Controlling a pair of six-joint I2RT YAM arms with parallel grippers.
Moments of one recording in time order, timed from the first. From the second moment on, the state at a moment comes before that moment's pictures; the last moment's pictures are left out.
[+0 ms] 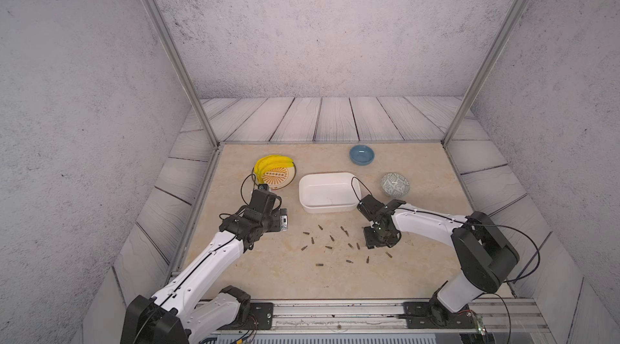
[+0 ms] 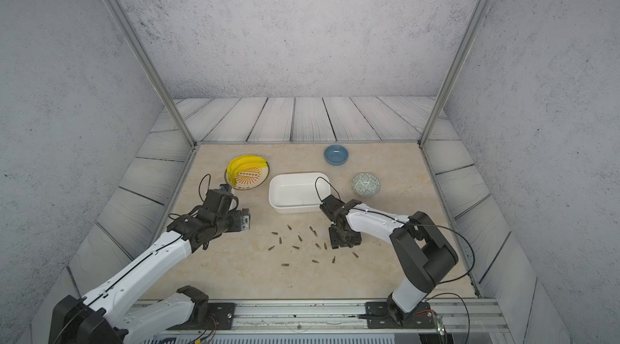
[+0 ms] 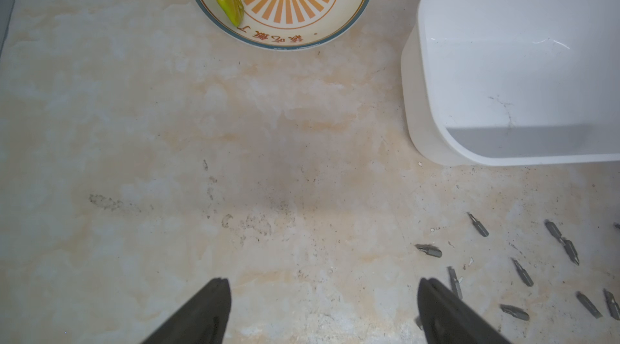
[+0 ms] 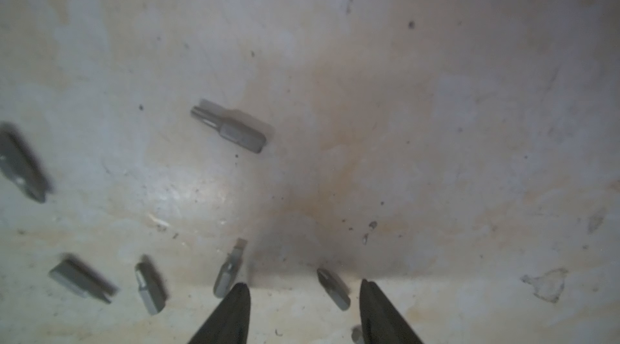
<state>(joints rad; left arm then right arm) -0.44 1.05 0.75 -0.63 -0.18 -0.40 0.68 1.62 0.91 -0.80 0.09 0.53</state>
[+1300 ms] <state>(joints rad) -0.59 1.14 0.78 -0.74 -0.17 -0.48 0.65 1.57 0.83 -0.72 0.08 0.55</state>
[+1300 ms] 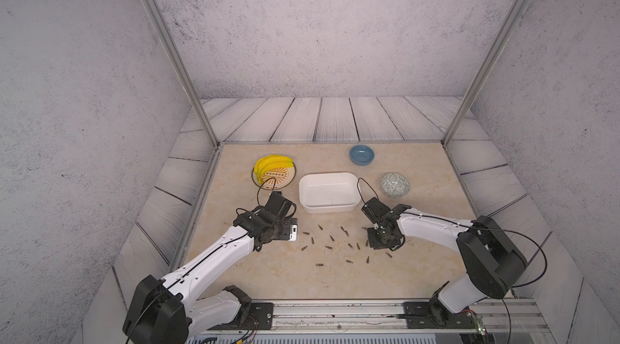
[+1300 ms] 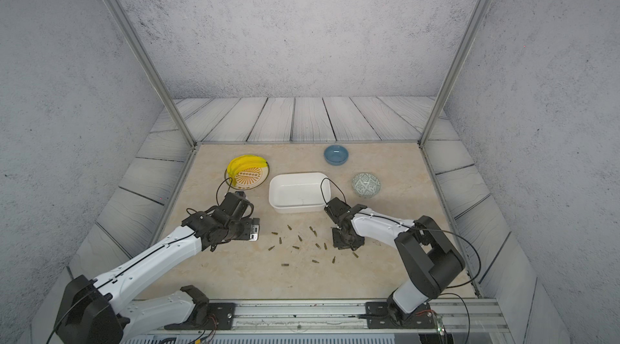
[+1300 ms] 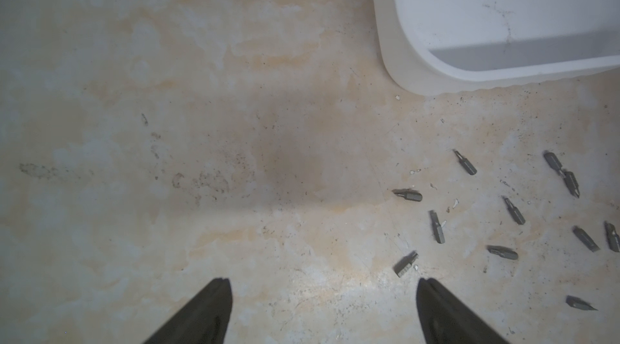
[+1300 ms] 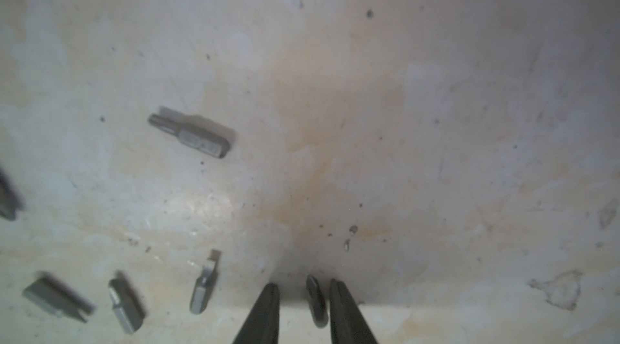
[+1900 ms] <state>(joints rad) -0.63 1.16 0.78 -0.76 -0.16 -0.49 0.65 1.56 0.82 -0.72 0.08 0.57</state>
